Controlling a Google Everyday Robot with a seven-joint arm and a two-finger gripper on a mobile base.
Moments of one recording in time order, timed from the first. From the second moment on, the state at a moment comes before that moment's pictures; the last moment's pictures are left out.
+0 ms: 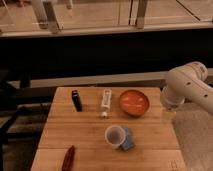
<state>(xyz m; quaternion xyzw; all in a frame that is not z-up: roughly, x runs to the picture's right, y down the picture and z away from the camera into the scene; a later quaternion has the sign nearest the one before) 0.284 0.106 0.684 -0.28 0.02 0.02 0.96</state>
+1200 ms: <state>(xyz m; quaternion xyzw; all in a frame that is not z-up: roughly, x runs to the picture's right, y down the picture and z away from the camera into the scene) 0.211 0.130 0.672 -0.27 -0.01 -0.08 0.96</state>
